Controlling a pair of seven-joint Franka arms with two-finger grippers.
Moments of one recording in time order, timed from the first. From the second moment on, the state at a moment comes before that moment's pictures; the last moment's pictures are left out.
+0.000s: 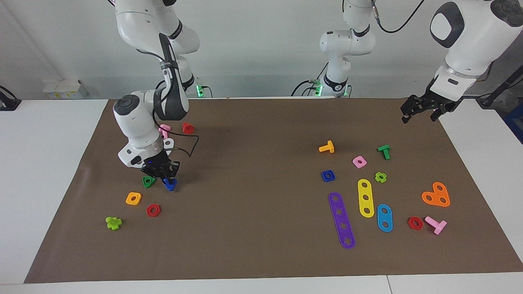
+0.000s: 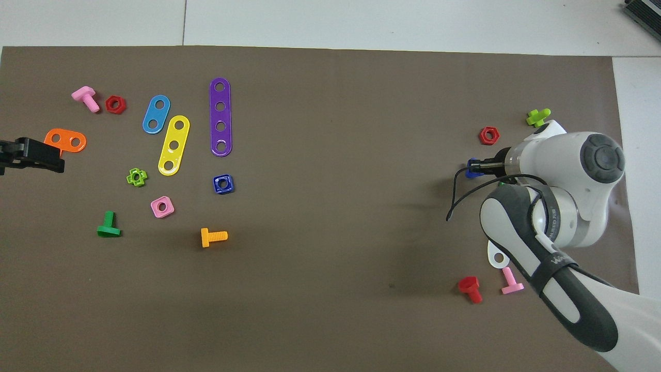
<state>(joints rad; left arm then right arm) -0.11 0.02 0.14 -1.62 0.01 1.62 0.05 0.09 0.22 -0.03 -2.12 0.10 2.50 0.00</state>
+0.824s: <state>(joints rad) -0.11 0.02 0.14 -1.62 0.01 1.62 0.05 0.07 0.19 -0.04 -2.10 0.10 2.47 -0.04</state>
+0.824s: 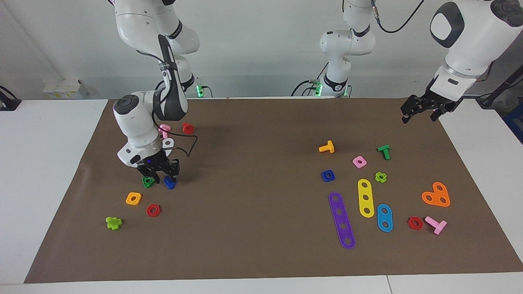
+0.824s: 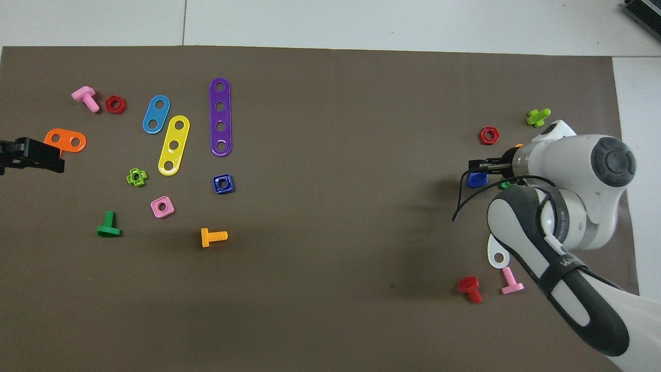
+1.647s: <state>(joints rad) -0.11 0.02 0.14 -1.62 0.01 1.62 0.05 0.06 -0.05 -0.16 -1.61 -0.01 1.57 0.06</state>
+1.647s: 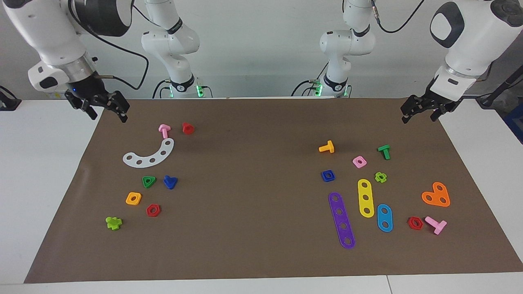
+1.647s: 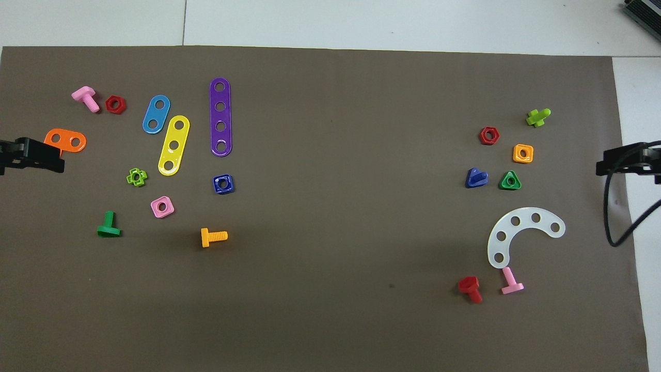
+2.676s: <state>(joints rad) -0.11 0.02 0.14 -1.62 0.01 1.62 0.05 0.09 -0.03 -0.15 -1.56 -0.04 1.45 0.04</state>
